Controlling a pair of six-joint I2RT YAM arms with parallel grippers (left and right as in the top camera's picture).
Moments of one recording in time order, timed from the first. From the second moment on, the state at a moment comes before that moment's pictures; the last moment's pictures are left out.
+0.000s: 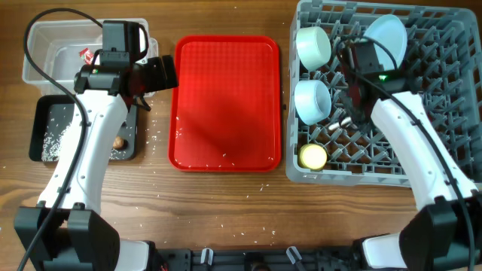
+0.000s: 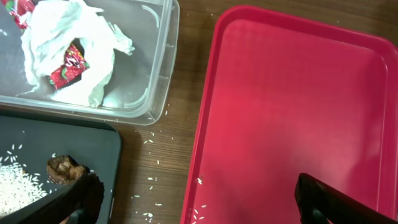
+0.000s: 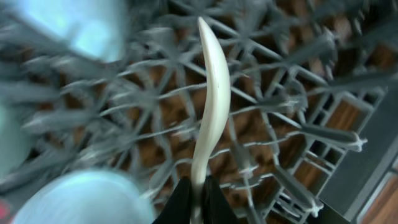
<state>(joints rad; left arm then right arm) -0.07 1.60 1.40 -0.79 -0.03 -0.24 0.16 1.59 1.29 -1.06 0.37 1.30</state>
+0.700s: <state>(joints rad) -0.07 1.60 1.40 -0.79 -0.03 -0.24 0.13 1.16 1.30 -1.05 0.16 0.92</state>
